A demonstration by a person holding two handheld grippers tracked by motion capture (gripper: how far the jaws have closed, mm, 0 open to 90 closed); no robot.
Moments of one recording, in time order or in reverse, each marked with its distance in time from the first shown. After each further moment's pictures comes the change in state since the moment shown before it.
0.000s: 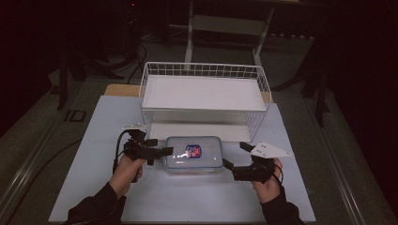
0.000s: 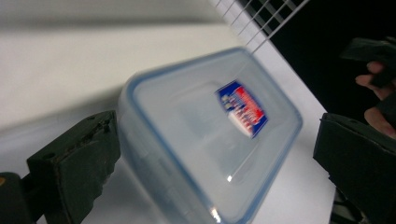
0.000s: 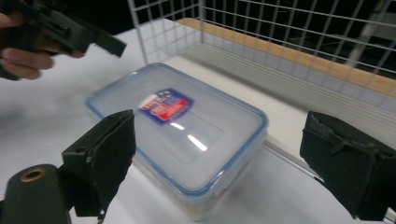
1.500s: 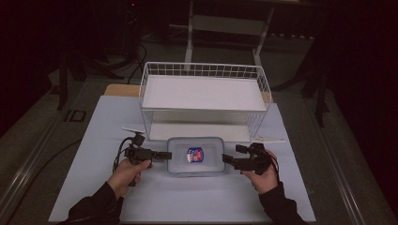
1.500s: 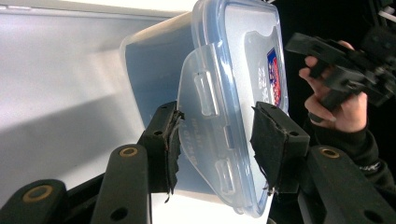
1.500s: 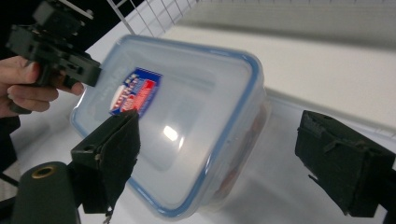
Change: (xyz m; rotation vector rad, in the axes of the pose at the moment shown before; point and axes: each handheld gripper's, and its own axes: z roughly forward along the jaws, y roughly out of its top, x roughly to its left) left arm 0.038 -0.020 0.017 0.137 -0.218 -0.235; right arm -0.038 -0.015 0.031 0.145 0.124 0.316
